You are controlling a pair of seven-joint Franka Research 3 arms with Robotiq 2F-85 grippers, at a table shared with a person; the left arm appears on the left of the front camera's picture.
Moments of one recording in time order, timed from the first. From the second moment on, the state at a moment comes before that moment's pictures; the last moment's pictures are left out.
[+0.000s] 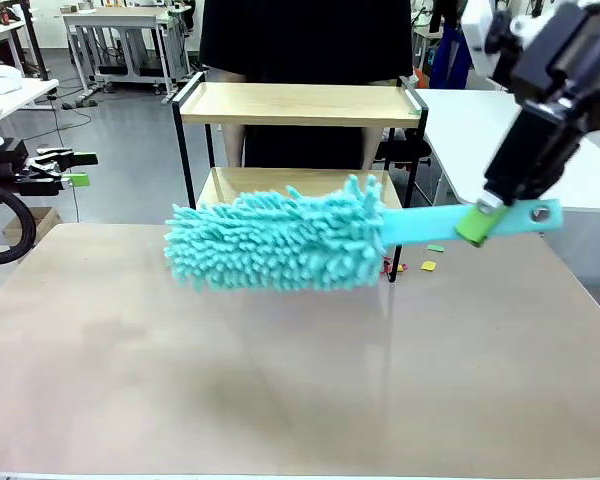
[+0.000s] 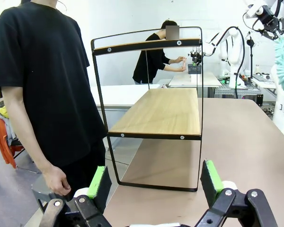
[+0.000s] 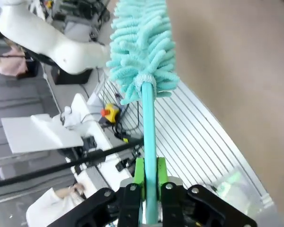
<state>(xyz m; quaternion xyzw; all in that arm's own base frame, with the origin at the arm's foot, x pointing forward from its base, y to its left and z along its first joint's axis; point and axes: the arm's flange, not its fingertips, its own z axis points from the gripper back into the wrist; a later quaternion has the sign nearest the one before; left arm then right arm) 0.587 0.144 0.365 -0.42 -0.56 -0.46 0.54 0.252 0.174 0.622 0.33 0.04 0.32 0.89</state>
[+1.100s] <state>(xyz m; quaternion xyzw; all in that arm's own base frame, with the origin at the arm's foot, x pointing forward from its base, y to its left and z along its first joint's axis) 0.587 0.144 0.365 -0.42 -0.56 -0.46 0.54 0.295 0.096 0.488 0.38 0.13 0.32 0.86</state>
